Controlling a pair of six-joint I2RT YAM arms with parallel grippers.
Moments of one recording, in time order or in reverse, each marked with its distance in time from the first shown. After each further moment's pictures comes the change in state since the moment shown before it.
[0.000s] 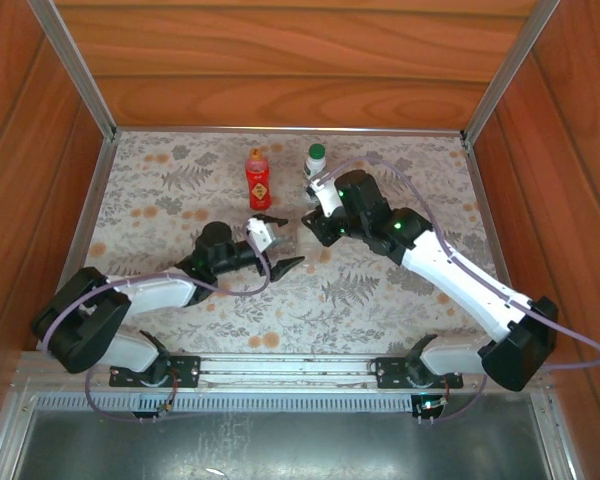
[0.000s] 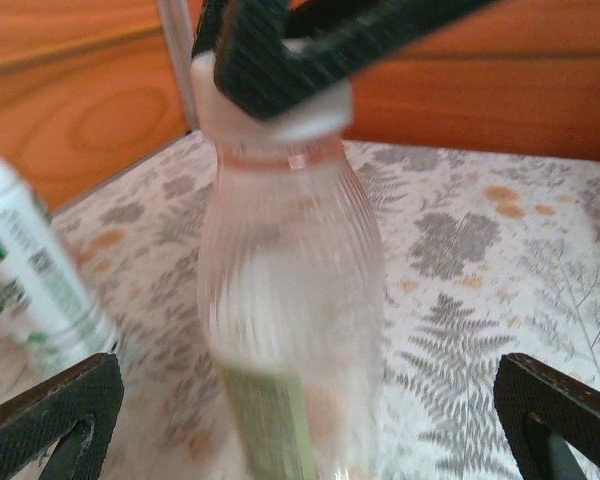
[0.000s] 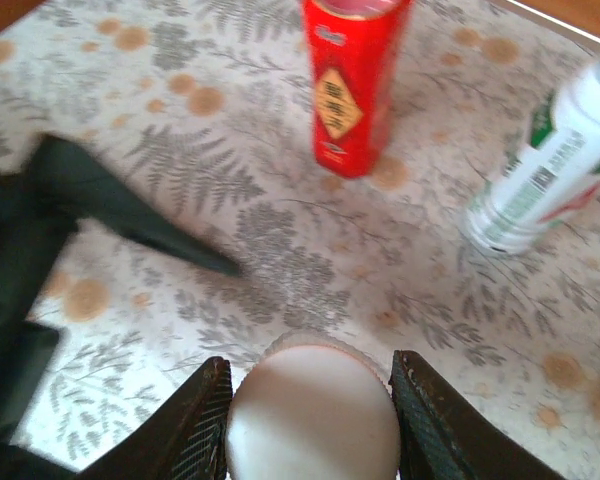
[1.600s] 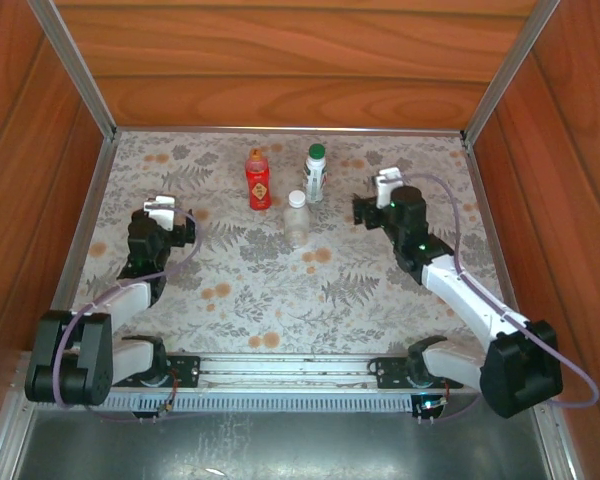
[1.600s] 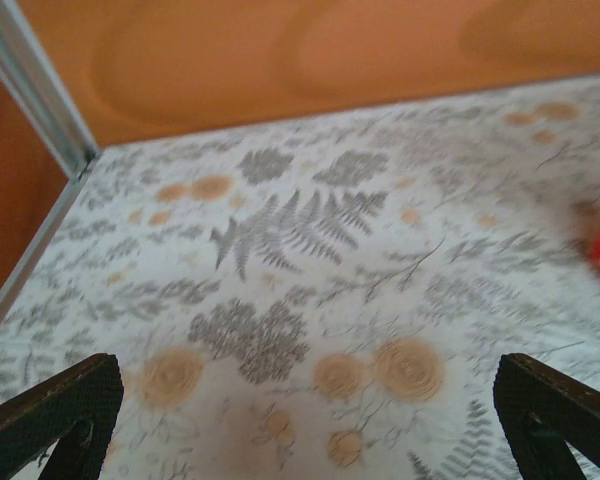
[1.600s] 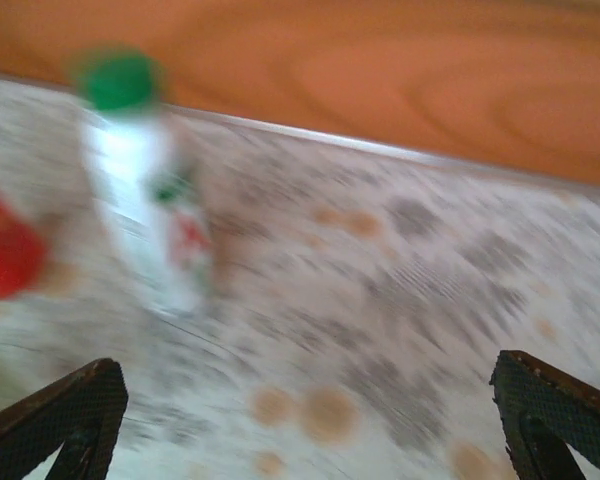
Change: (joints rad) left arm 0.618 -0.152 -0.124 -0.177 -0.530 -0.040; right arm -0.387 -0.161 -0.531 0.655 0.226 -0.062
